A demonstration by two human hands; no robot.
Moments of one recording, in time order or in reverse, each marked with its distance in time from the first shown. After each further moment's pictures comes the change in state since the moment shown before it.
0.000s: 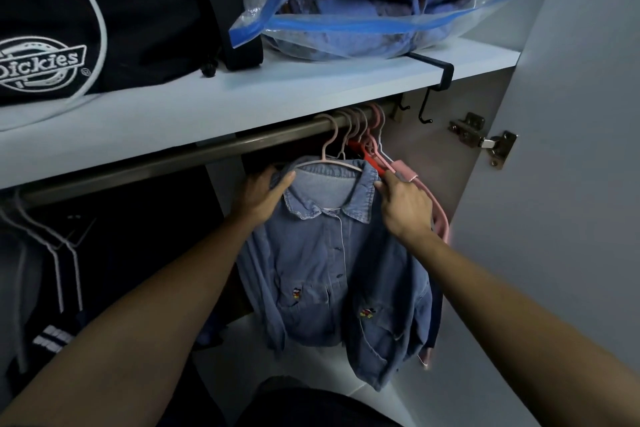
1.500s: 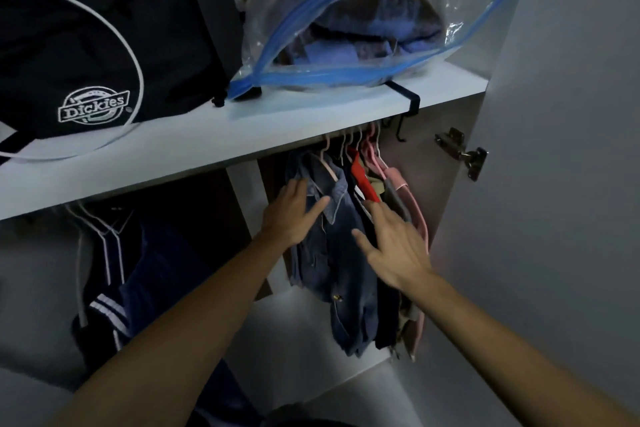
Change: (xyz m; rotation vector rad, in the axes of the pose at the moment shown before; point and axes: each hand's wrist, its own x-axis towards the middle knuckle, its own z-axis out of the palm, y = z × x) left_hand -0.072 0.085 -0.004 0.268 -0.133 0.055; right_hand -0.088 -0.019 -0.087 0.150 -0.259 -0.216
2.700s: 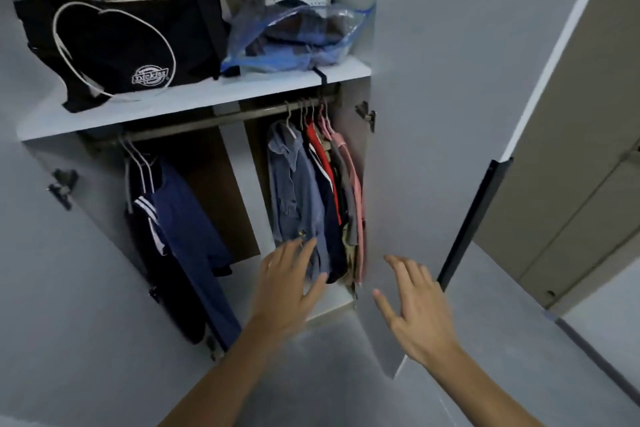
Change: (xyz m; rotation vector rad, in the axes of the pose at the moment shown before) left_hand -0.396 0.212 -0.029 0.036 0.092 0.086; right_hand -0.382 0.043 -0.136 0.018 0.012 0.081
